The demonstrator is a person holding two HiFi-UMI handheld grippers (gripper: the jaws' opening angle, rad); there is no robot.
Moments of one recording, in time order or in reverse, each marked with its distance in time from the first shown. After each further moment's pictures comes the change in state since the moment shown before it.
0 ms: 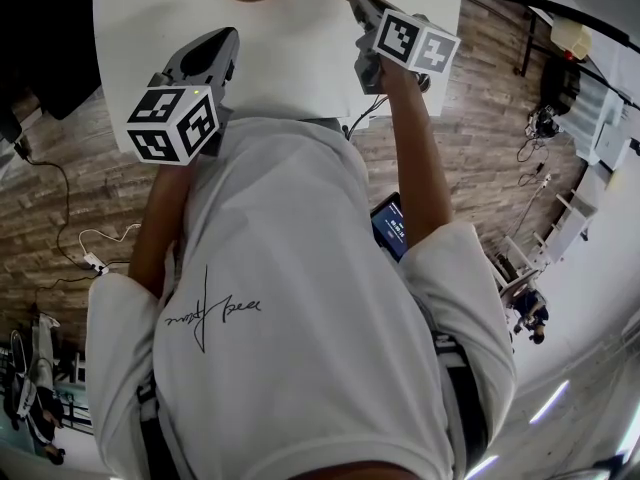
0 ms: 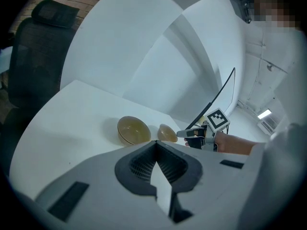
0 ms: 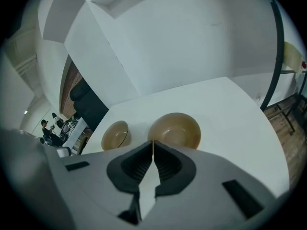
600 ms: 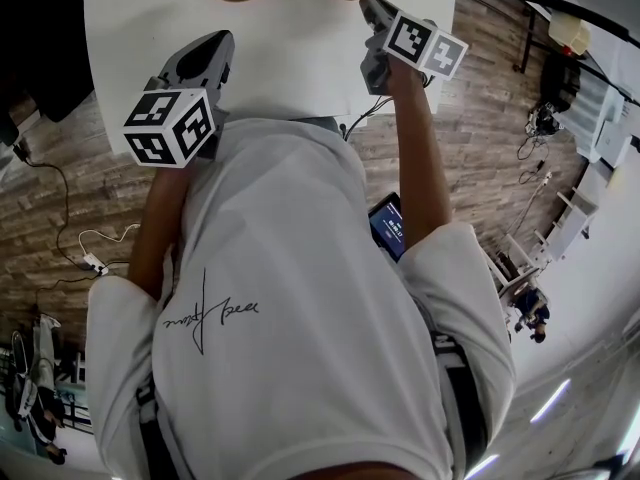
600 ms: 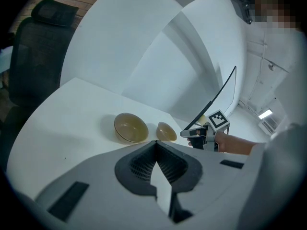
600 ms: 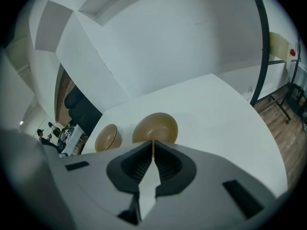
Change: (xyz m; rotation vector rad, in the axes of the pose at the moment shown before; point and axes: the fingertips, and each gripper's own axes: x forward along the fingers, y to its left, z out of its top) left arm 0.003 -0.008 -0.009 -0.007 0.014 0.010; right arm -0.016 -0.036 -0.005 0.089 -0.019 -0.030
